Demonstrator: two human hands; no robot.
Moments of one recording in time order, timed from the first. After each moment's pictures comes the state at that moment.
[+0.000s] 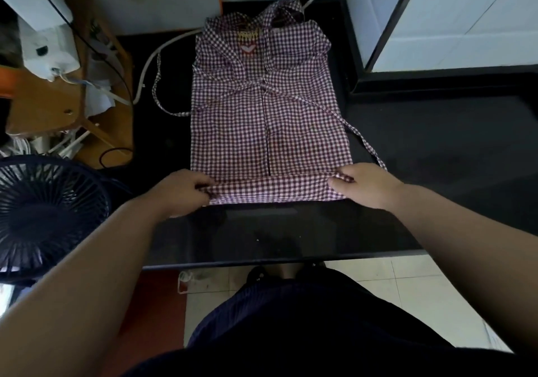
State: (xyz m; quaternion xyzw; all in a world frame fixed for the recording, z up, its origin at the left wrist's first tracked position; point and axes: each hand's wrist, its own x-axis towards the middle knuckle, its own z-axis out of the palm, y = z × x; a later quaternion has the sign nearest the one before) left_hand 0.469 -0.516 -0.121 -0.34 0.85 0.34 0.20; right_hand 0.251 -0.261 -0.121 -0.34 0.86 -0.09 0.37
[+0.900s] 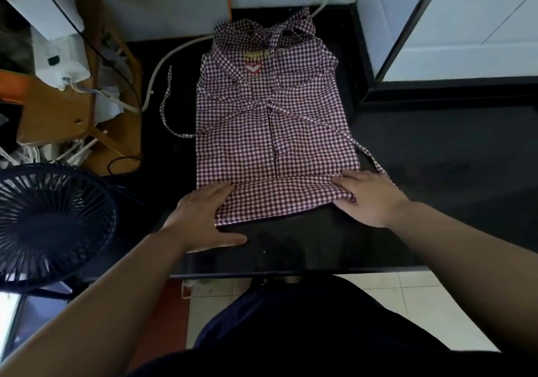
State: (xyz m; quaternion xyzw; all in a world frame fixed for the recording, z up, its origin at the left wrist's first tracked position) left_hand 0.488 -0.499 -0.148 -0.24 0.91 0.24 0.23; right_hand 0.248 -0.266 -0.136 -0.45 0.85 0.07 0.28
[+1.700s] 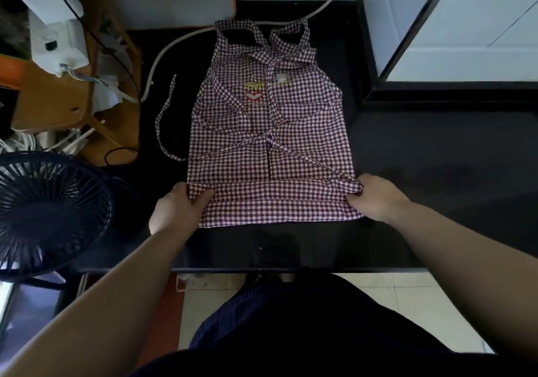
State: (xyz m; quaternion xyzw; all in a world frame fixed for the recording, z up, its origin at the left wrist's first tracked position) left_hand 0.490 -0.500 -0.165 -0.55 0.79 0.27 0.07; right_hand 0.244 -0.267 -0.138 -0.23 0.89 -0.08 0.38
